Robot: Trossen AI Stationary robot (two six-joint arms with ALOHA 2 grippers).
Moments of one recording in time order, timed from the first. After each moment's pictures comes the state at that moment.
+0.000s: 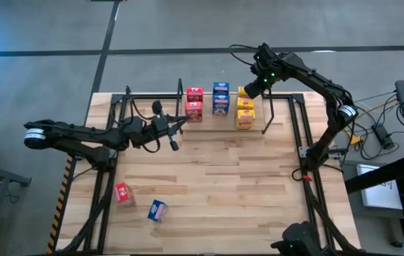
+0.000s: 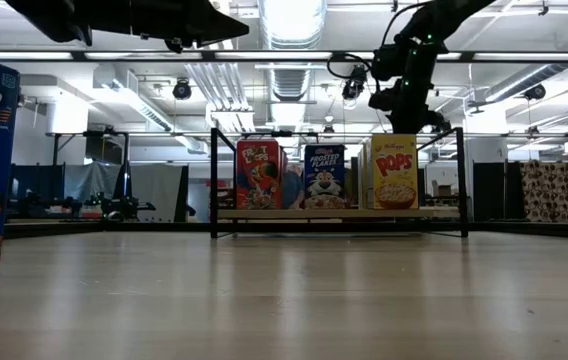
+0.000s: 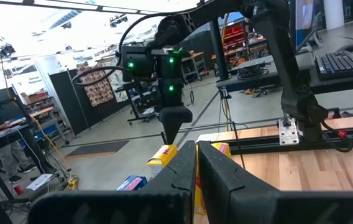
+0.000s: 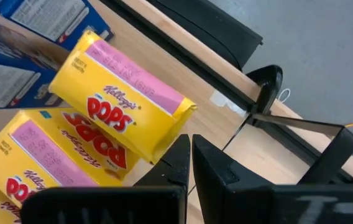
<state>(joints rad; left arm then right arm) 0.08 1.15 0.62 0.65 -0.33 0.34 -0.90 1.68 1.56 -1.06 -0.04 0.02</state>
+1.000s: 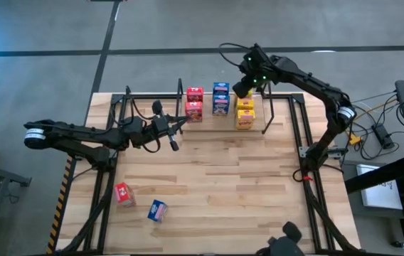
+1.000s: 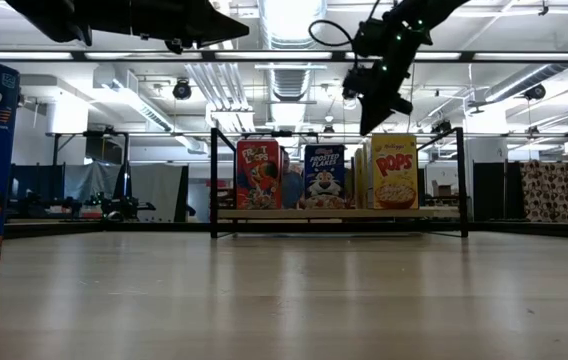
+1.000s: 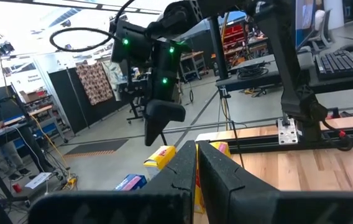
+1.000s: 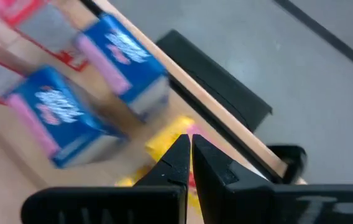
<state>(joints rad) 0.08 1.15 0.62 0.64 -0.33 0.33 -0.76 1.67 1.60 -0.87 -0.01 0.01</state>
